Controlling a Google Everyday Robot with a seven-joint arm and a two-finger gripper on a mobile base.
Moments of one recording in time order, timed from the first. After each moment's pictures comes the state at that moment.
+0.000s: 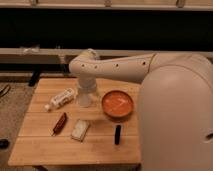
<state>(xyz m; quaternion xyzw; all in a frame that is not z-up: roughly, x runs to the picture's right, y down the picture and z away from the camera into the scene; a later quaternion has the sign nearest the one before) -0.096 0.049 0.766 -0.25 0.16 0.63 0.72</state>
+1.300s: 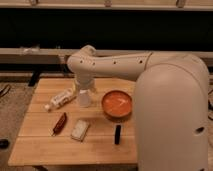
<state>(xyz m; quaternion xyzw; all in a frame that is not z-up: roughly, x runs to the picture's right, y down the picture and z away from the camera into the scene) -0.121 0.024 0.780 -0.26 0.13 0.61 0.73</state>
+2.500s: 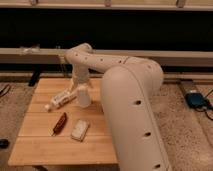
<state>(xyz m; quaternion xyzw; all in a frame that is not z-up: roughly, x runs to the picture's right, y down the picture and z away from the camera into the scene) -0.145 0.002 0.869 -0.30 0.15 0.57 0.75</state>
